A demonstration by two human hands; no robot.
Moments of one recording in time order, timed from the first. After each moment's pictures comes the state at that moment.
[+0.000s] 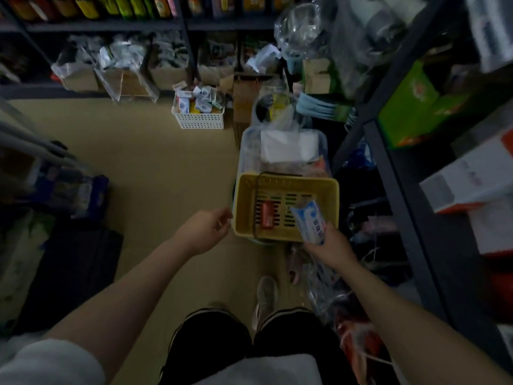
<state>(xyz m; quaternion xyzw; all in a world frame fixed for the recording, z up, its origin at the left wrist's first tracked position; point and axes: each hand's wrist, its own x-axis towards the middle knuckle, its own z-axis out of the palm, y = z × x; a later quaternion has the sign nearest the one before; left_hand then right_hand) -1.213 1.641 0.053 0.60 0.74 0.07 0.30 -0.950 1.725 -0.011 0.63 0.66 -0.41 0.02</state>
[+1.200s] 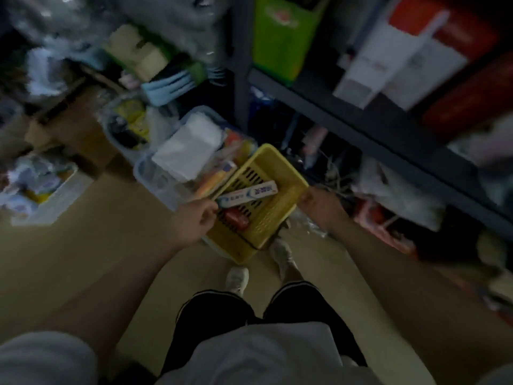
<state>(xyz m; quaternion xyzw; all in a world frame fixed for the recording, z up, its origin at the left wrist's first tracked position) -1.259 1.846 0.024 0.83 0.40 -0.08 0.37 -1.006 1.719 0.011 0.83 0.40 -0.37 -0.08</state>
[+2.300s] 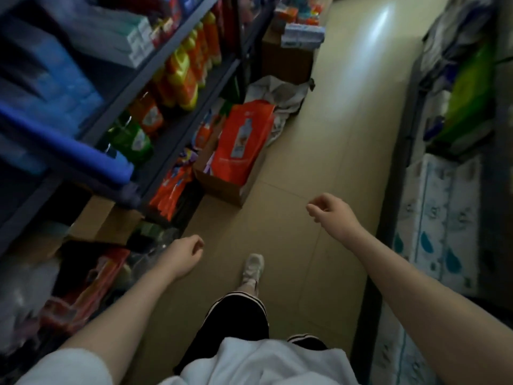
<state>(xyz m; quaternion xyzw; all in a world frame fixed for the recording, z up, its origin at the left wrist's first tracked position) -0.941 1.256 0.003 0.89 -0.29 -0.34 0.06 -1.117 0.981 0.042 0.79 -0.42 -0.03 -0.45</state>
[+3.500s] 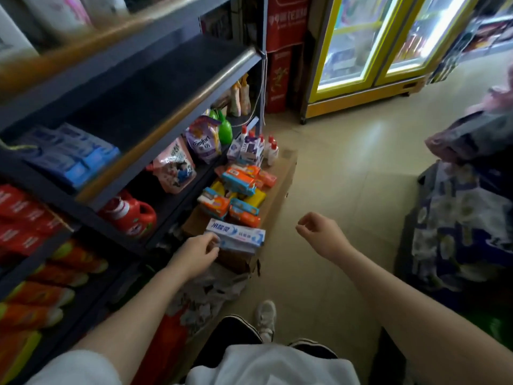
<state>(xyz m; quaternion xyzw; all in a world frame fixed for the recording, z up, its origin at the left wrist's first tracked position) -0.476 0.358 0.054 0.90 -0.27 -0.27 0.19 -0.616 0.118 0.081 0.86 -0.34 -0.04 -0.38</state>
